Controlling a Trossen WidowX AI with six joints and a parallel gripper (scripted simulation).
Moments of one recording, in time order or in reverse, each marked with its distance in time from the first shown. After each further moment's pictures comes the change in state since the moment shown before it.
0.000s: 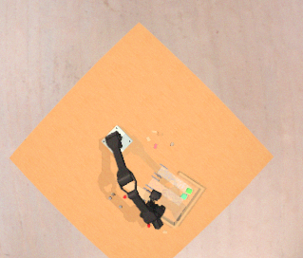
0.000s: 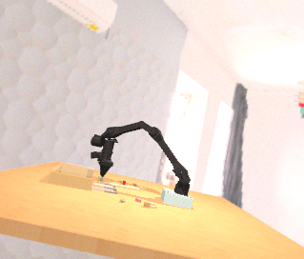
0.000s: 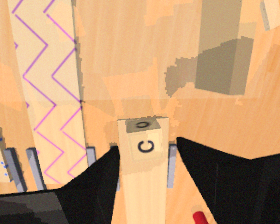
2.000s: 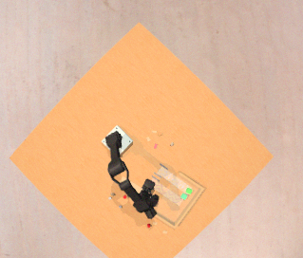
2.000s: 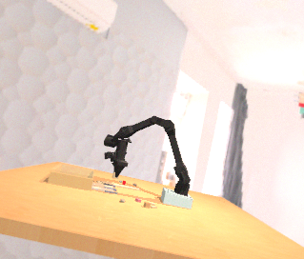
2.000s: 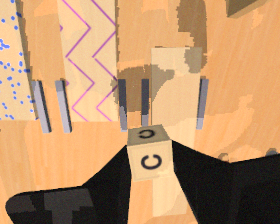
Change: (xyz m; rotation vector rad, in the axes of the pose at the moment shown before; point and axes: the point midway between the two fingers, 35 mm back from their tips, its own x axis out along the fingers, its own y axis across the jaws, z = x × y) arm -0.015 0.046 -0.068 0.003 0.018 0.012
